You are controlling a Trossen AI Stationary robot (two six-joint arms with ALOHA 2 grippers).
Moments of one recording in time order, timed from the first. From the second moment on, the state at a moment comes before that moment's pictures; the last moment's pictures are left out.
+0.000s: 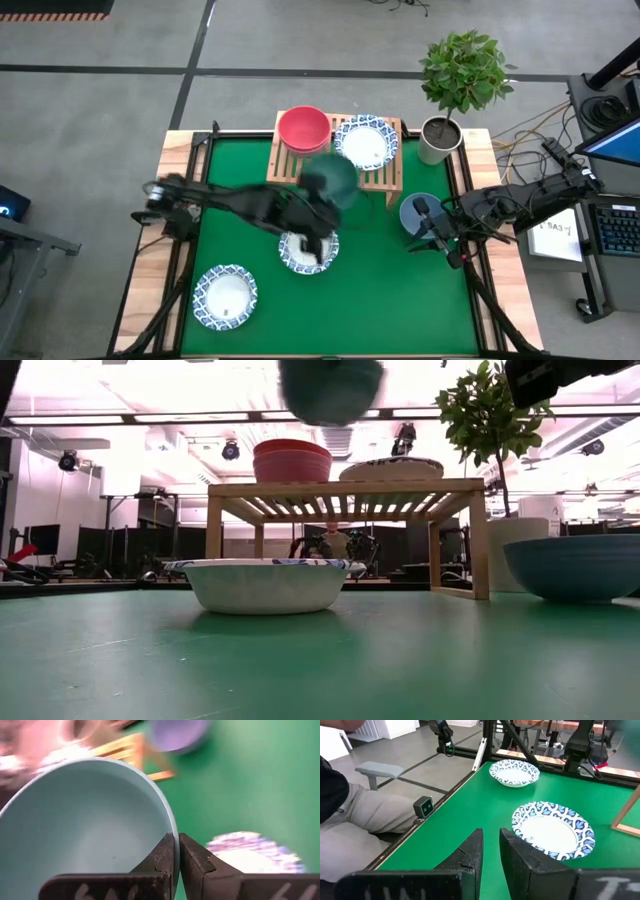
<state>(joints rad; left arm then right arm) -0.24 1.86 2.02 -1.12 -0.53 0.11 0.28 0.62 0.54 -0.20 -0.19 -0.05</state>
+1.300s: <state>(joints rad) 0.23 1.60 1.67 -0.82 -0.30 0.16 0.28 0.62 0.54 -0.21 -0.18 -0.07</state>
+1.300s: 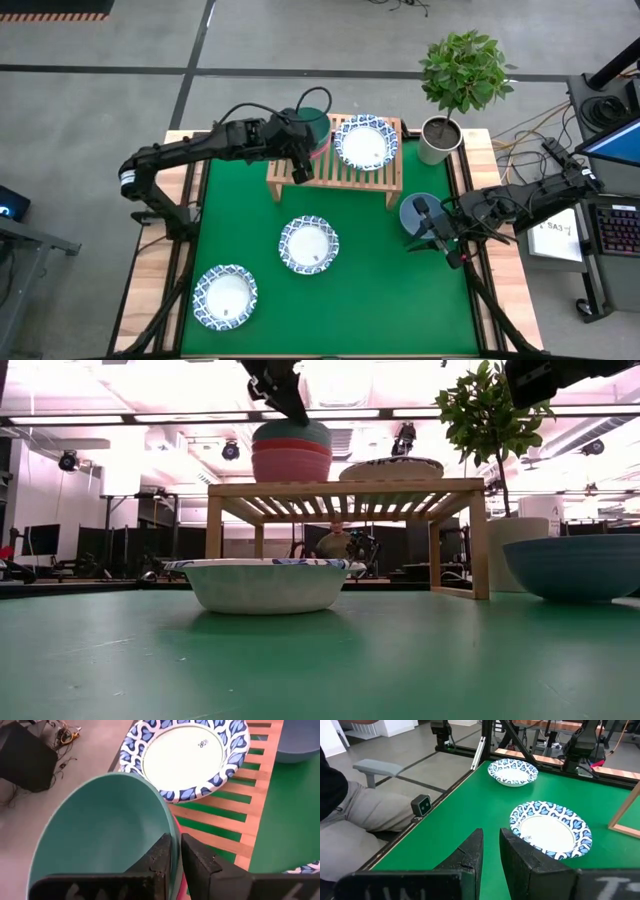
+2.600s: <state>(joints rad) -0.14 1.27 1.41 -0.72 -0.45 -0.09 0.28 0.64 0.49 -0.05 -0.18 0.00</state>
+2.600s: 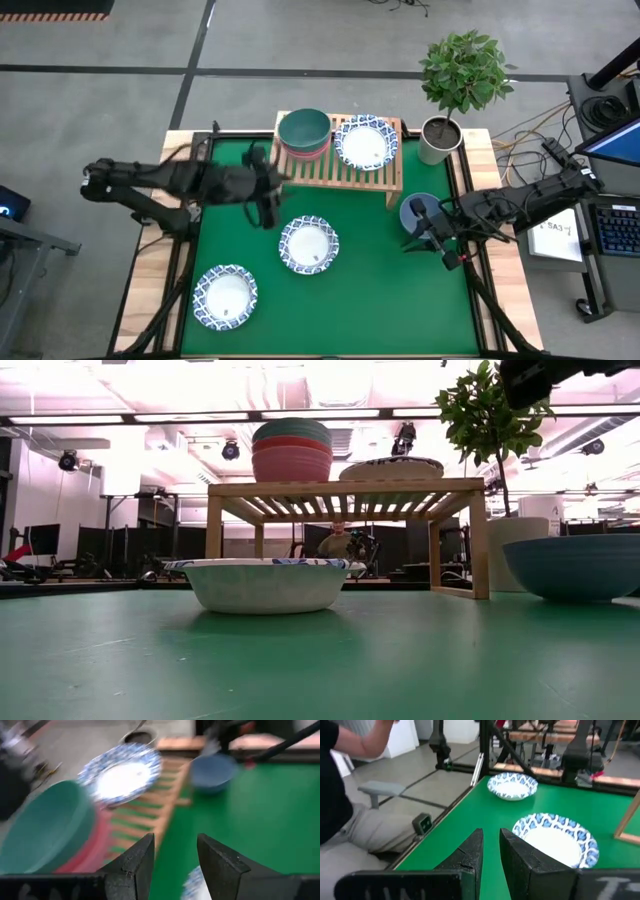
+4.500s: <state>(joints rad) -0.49 1.13 0.83 -0.15 -0.56 -0.21 -0.21 1.54 1.38 -0.08 0.15 -0.09</state>
